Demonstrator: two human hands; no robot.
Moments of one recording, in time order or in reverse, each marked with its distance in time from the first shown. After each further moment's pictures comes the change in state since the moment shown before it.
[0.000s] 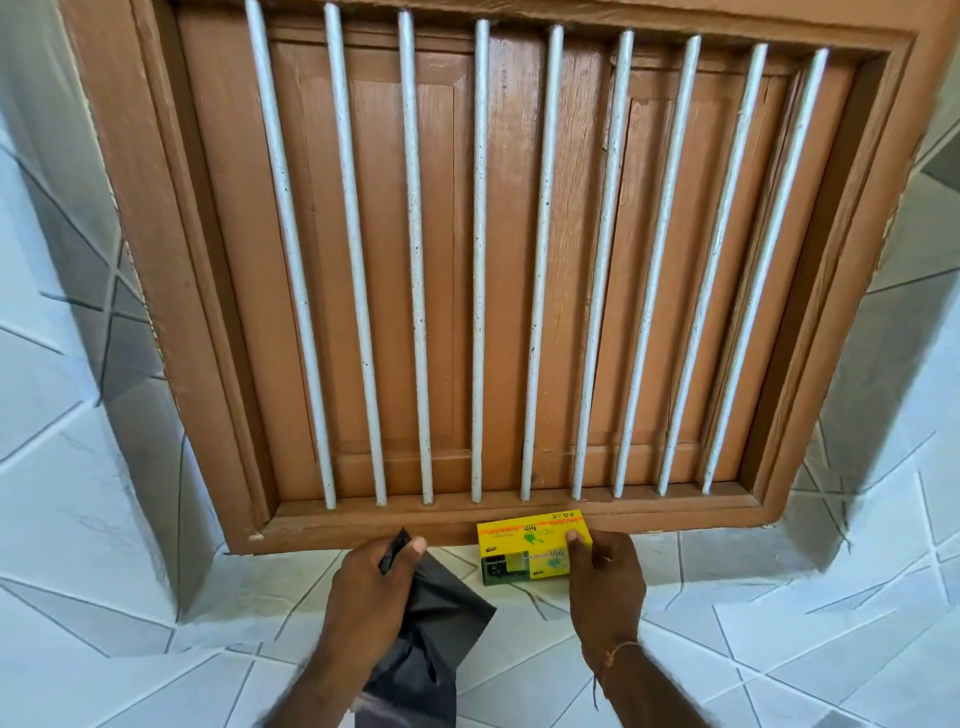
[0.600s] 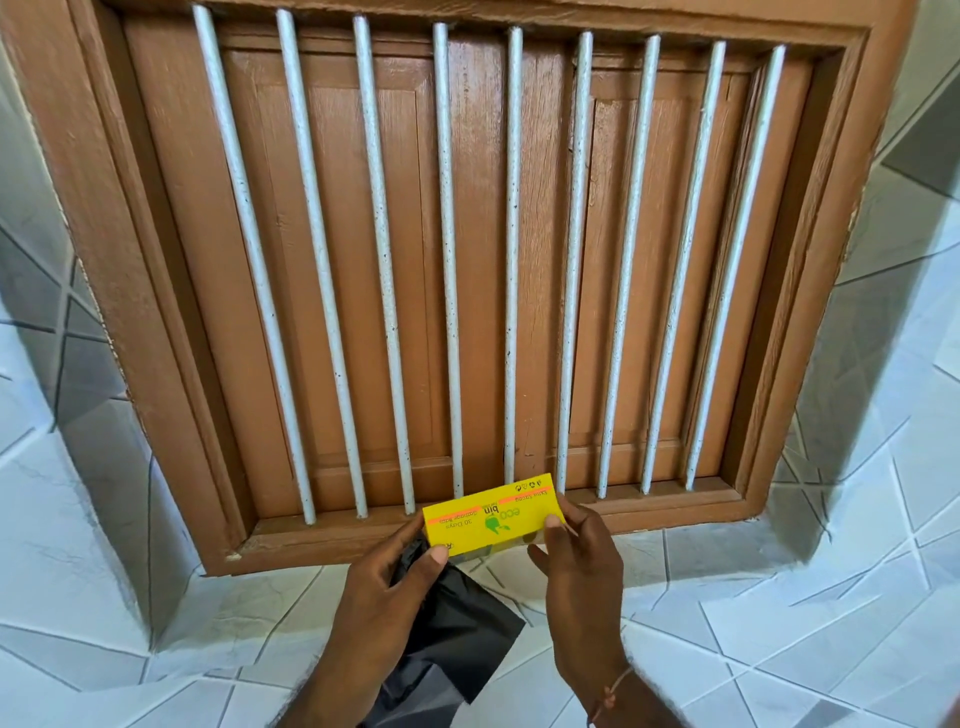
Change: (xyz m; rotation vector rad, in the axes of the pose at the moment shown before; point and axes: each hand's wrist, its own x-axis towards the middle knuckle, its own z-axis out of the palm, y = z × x) left_hand -0.006 0.013 0.013 -0.298 -0.180 0.104; right_hand -0.031 -0.066 -0.012 0.364 -0.183 0.031
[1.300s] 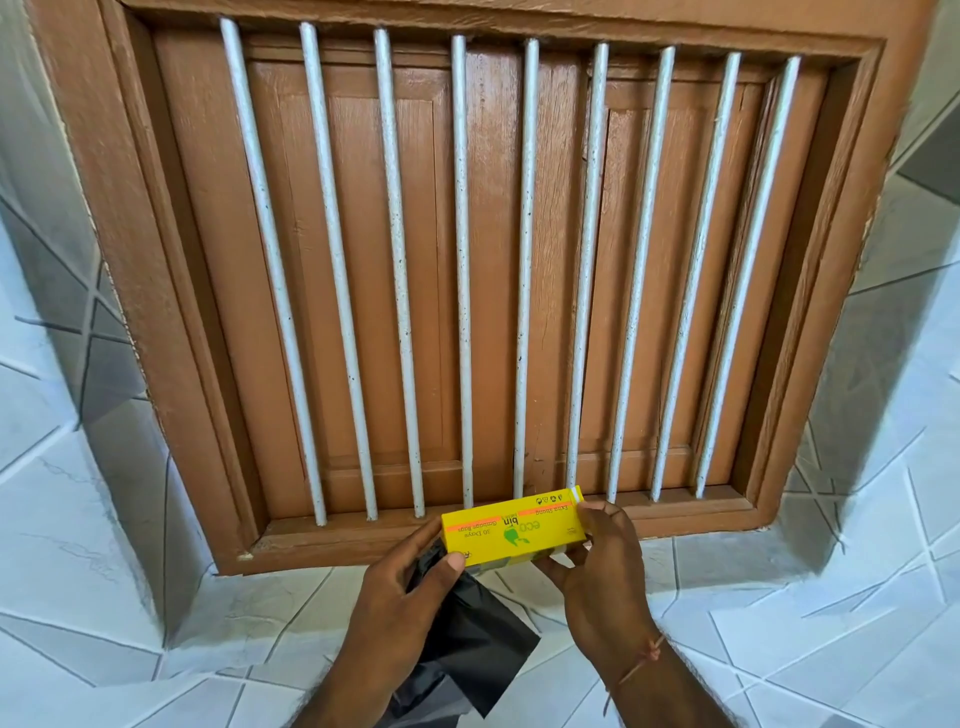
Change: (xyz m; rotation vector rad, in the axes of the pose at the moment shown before) left_hand 0.001 -0.003 0.003 0.005 -0.013 0.037; right_hand 0.019 -0.020 -0.004 0.341 -0.045 0.333
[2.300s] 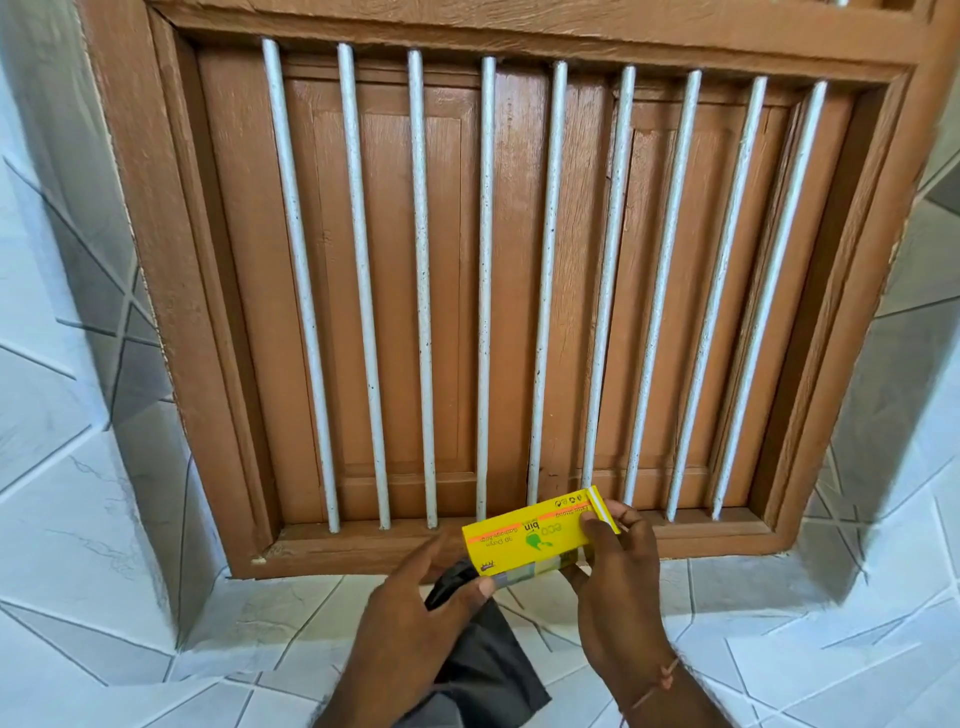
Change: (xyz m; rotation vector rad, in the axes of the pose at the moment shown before) left_hand -0.001 0.004 -0.007 0.341 0.006 0.010; right_hand 0.000 -0.001 0.010 -0.056 0.029 -0.170
